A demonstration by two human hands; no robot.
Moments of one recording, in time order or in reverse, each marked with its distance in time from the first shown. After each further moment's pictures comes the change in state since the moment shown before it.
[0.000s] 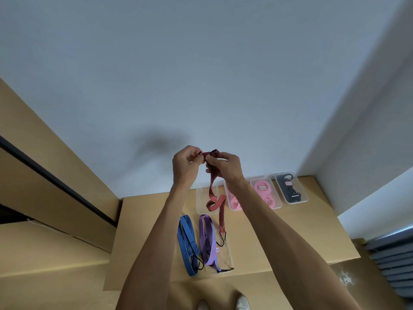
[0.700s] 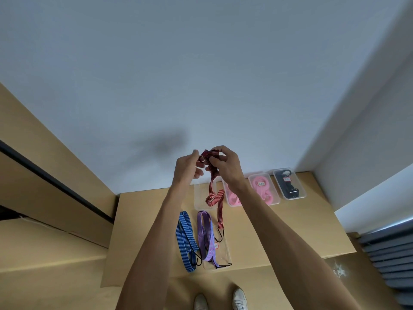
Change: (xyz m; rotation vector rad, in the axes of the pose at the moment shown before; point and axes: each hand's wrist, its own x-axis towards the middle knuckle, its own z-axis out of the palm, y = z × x) left_hand 0.000 -0.019 0.001 -0.094 -0.160 -0.423; right_hand -0.003 0.007 -0.002 -0.147 -0.017 -0.096
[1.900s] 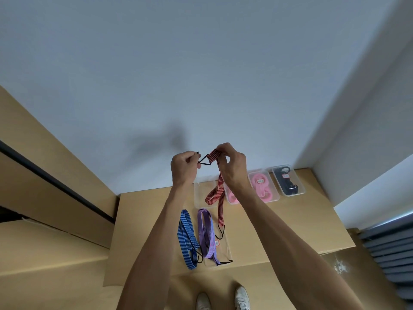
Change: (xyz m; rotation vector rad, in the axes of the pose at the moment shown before) left_hand -0.013 -0.003 0.006 0.137 0.220 0.263; right_hand -0.012 0.008 -0.008 -0.425 0.232 -0.475
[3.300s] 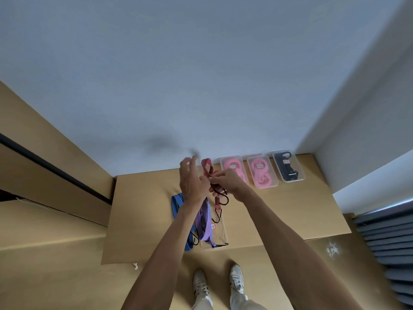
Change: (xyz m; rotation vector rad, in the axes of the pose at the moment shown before) left_hand -0.052 -0.086 0.040 0.477 -0.012 0.070; right_hand -0.047 0.067 0.000 0.160 -0.596 0.800
